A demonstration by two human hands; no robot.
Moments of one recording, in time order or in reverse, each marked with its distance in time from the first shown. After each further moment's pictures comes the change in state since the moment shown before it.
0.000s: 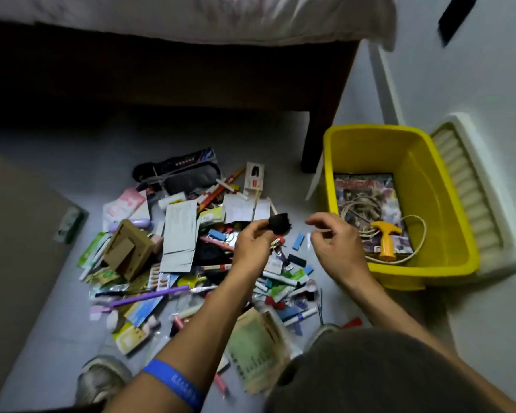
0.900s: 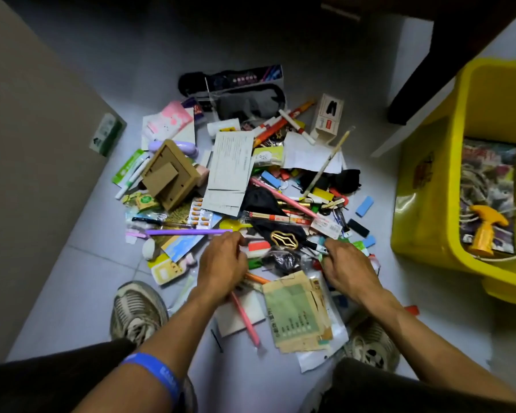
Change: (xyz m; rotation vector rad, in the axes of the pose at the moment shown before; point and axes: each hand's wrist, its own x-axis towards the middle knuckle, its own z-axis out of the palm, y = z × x) left_hand 0.004 -0.149 -0.142 0.929 0.155 0.140; right_hand -0.043 0.068 0.133 -0.505 -0.601 -0.034
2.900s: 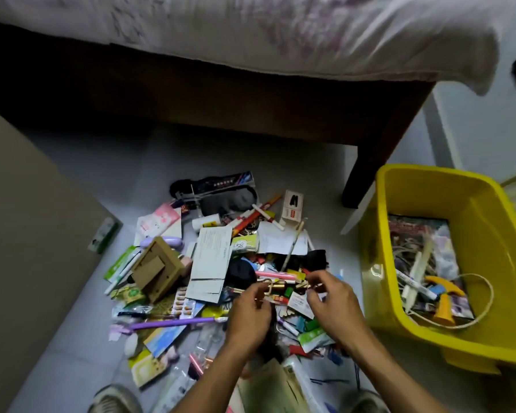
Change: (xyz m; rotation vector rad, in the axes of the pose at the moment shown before) left_hand 0.023 0.111 -0.020 -0.576 -0.061 -0.148; right_hand 0.007 -0.039 -0.102 0.415 0.316 0.077
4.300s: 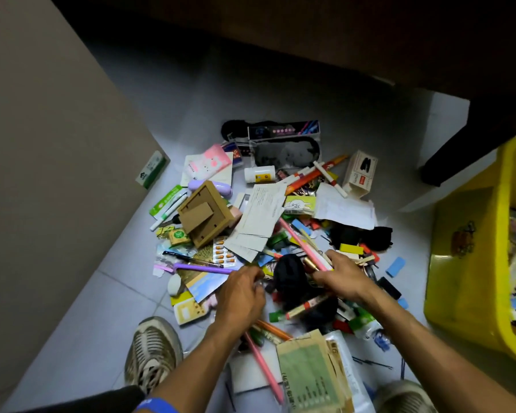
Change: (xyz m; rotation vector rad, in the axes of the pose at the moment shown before) left_hand 0.015 -0.110 -0.061 0.367 0.127 0.124; right_hand 0.057 0.001 0.088 0.003 -0.562 0.214
